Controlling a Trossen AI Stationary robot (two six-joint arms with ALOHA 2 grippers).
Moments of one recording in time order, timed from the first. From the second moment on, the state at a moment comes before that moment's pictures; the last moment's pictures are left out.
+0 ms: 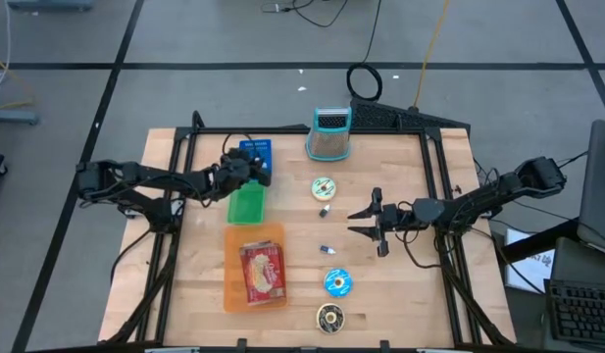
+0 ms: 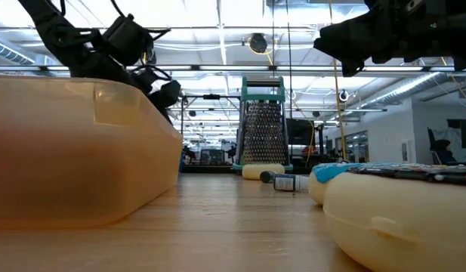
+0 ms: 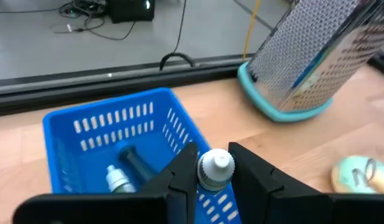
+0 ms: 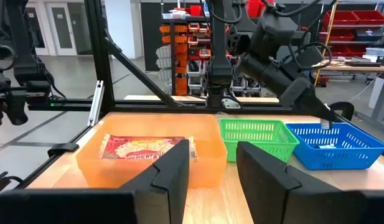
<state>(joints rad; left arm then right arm) 0.29 1.36 0.49 0.34 -0.58 -0.59 0.24 1.10 0.25 0.86 0.18 0.01</state>
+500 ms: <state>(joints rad) 0.29 1.36 0.49 0.23 -0.52 -0.64 0.24 1.10 0.25 0.86 0.18 0.03</state>
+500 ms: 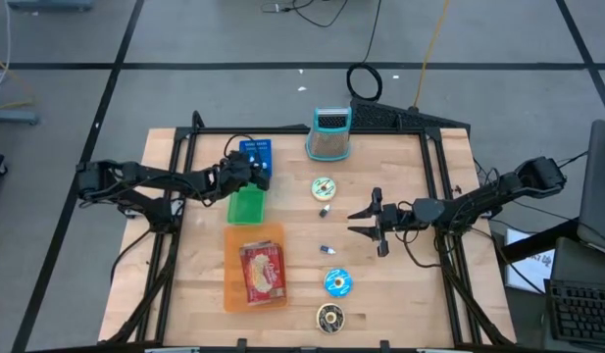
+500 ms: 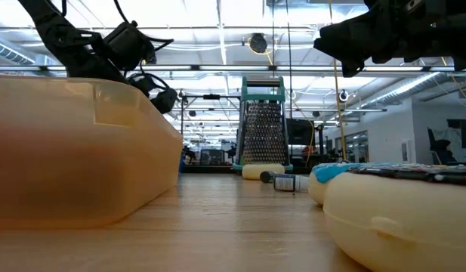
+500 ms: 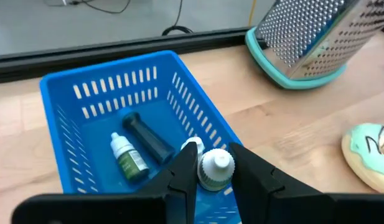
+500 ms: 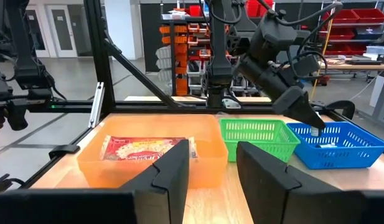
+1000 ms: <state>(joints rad) 0.29 1.36 0.49 0.23 -0.51 -0.67 0.24 1.10 0.25 0.86 0.18 0.07</state>
